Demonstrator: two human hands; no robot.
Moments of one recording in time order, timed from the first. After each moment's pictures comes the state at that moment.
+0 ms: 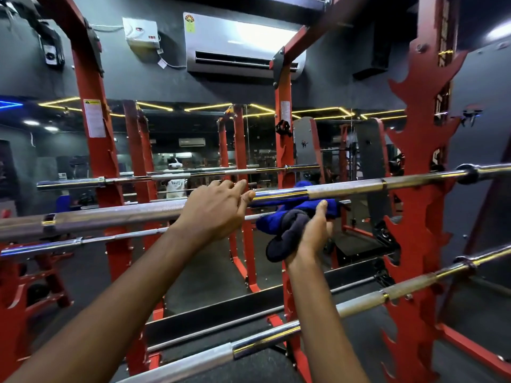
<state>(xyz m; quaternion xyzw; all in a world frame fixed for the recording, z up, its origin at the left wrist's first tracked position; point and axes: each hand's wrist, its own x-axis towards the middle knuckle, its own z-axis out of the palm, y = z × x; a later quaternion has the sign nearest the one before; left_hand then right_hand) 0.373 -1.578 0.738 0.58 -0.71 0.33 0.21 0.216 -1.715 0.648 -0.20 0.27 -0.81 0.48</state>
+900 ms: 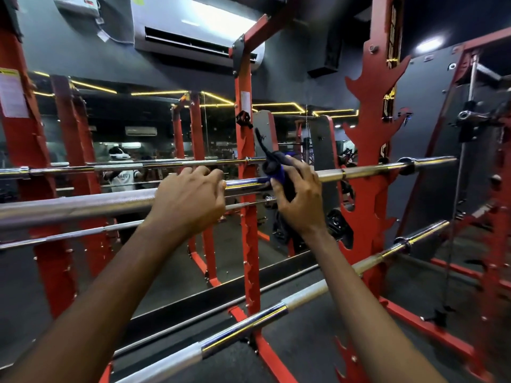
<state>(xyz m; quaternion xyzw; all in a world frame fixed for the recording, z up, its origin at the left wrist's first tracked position) 0.360 -1.582 0.736 0.57 -0.71 0.34 0.24 0.137 -1.677 0.677 -0.67 0.37 -0.62 -0.19</state>
